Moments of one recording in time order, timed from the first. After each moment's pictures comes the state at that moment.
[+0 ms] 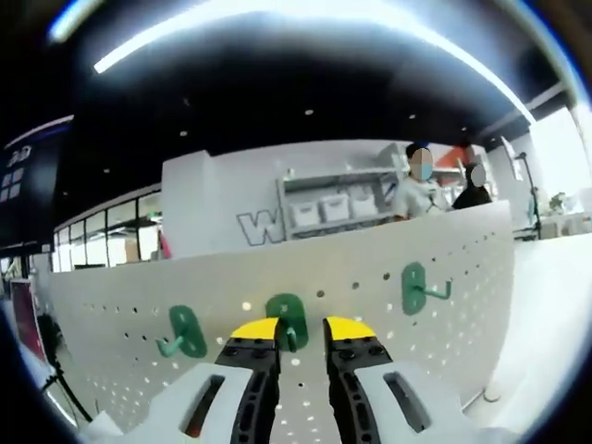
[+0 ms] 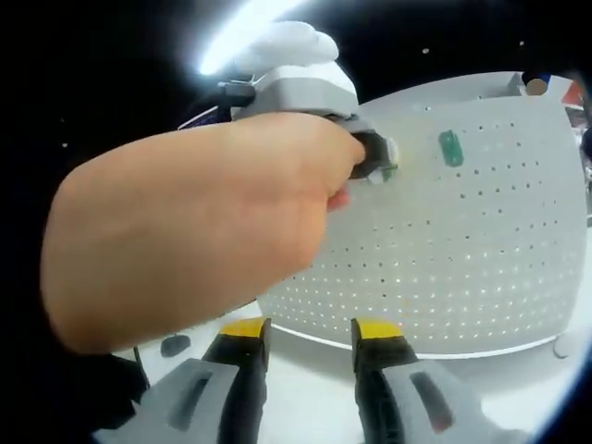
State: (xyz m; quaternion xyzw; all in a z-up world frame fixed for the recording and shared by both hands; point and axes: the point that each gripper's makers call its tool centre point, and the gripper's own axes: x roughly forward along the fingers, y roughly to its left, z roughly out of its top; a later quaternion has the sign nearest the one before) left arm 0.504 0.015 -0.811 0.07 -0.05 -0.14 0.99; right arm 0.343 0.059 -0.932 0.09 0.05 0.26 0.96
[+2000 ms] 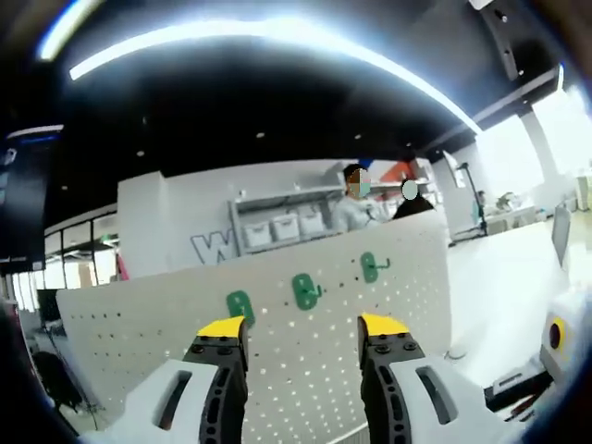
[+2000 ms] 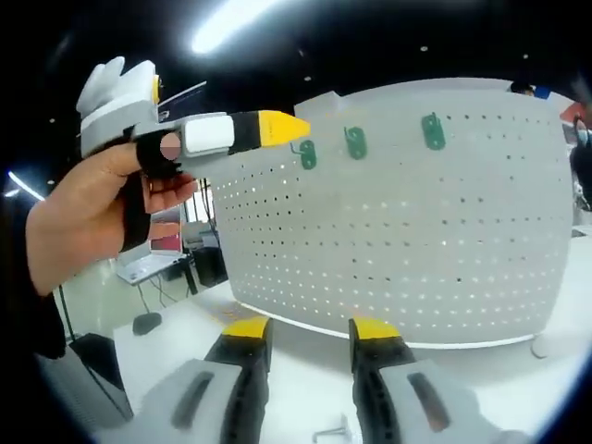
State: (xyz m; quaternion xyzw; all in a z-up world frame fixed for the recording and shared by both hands) left arm 0.417 0.084 -0.813 0.09 -0.09 -0.27 0.96; right arm 0.352 0.036 -0.962 0.05 0.08 0.21 0.97
